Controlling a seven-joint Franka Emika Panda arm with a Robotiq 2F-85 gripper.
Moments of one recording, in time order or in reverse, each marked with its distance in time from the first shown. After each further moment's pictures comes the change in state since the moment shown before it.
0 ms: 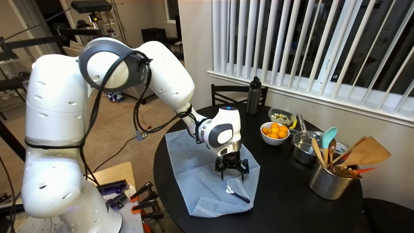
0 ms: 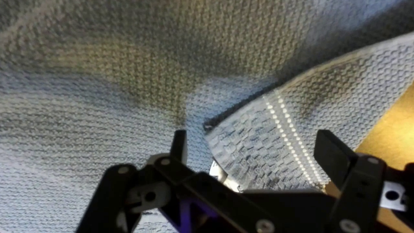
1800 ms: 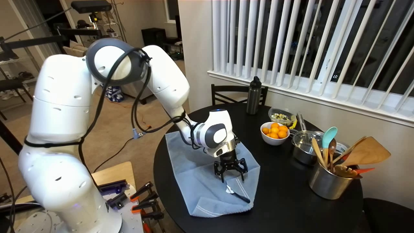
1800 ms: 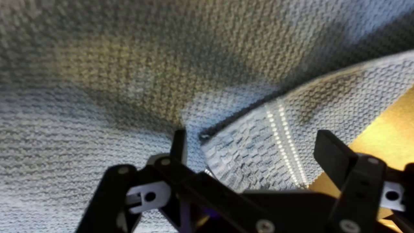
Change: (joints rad) arm 0.264 0.065 -0.230 -0.038 -0.100 0.105 0.099
